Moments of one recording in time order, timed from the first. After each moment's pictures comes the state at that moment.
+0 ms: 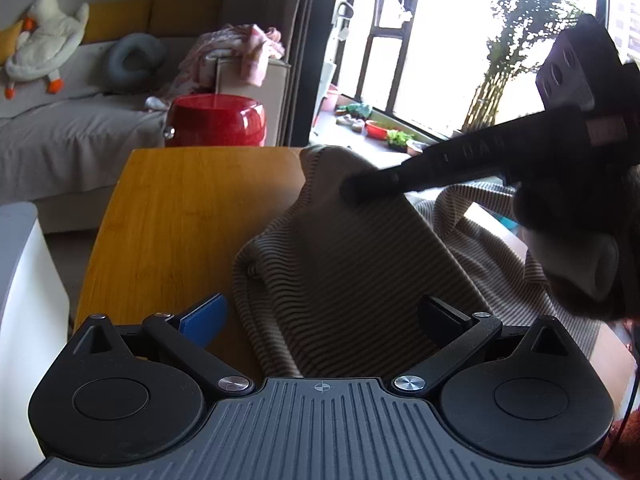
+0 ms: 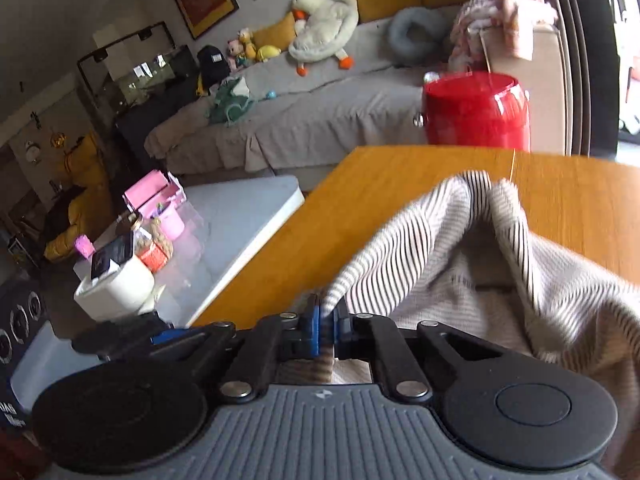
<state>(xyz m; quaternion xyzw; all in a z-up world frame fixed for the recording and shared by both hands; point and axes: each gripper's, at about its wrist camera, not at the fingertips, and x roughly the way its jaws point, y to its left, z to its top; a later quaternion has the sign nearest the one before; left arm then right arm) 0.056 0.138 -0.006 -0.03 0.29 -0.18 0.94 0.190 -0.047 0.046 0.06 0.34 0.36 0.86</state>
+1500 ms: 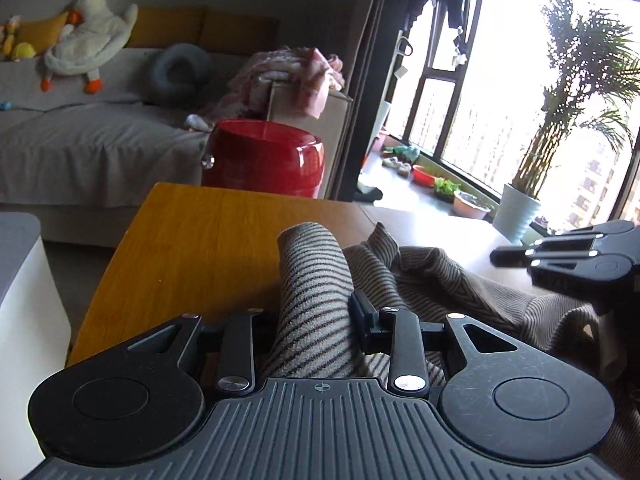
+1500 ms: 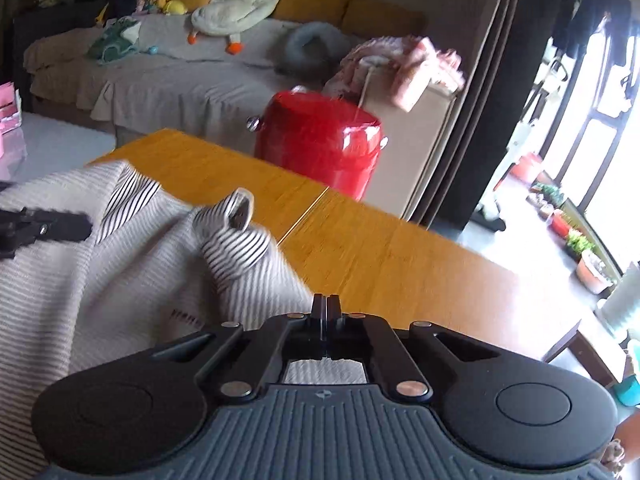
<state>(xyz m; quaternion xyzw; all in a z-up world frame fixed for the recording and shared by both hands) 0.182 0.162 -0.026 -0.09 0.25 -0.11 0.96 0.275 -0.082 0.006 -0.16 0.28 0.14 0.94</state>
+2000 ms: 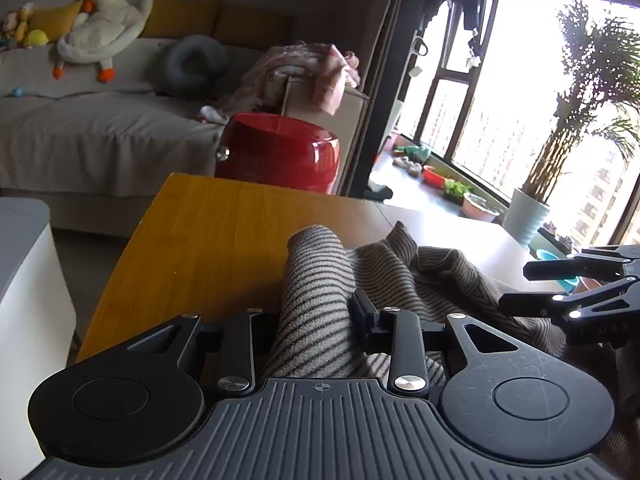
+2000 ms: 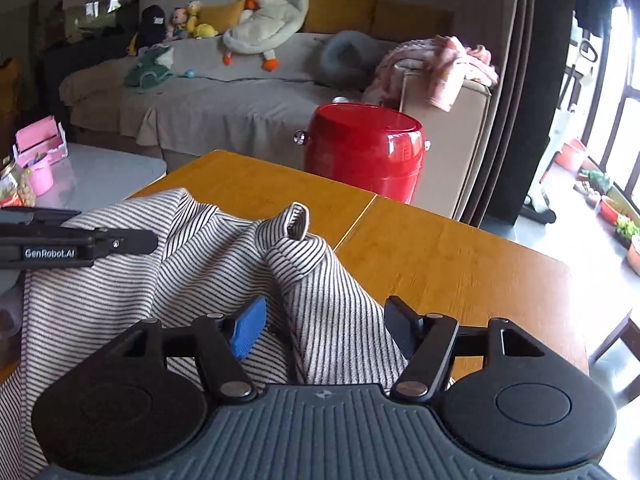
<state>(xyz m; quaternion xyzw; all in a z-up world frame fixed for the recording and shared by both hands) 0.185 0.171 -0.029 -0.10 0.26 -0.09 0.96 0.257 -0.080 0.005 -0.13 0.30 0.23 0.92</state>
